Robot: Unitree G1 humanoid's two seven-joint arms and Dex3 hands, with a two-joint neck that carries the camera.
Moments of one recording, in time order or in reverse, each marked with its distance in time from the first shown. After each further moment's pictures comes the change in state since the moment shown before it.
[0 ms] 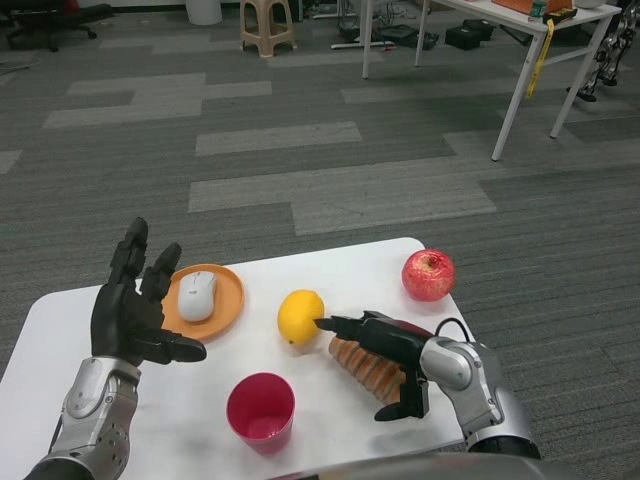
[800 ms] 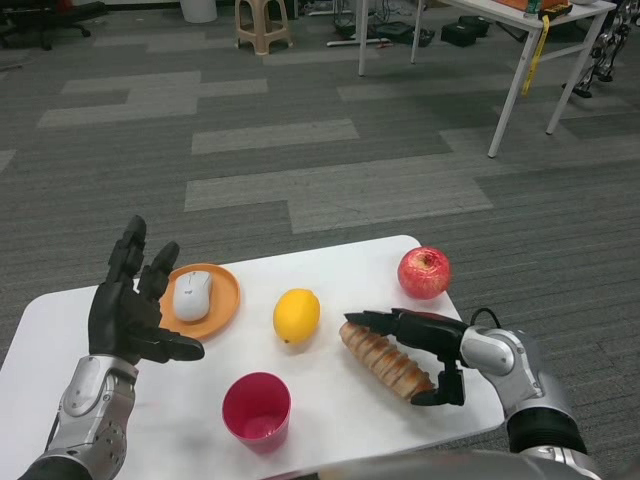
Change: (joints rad) left arm -0.008 0.009 -0.007 0.009 -0.002 0.000 0.000; right arm -0.095 -0.161 -0.119 0.255 0.047 -0.241 0.047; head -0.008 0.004
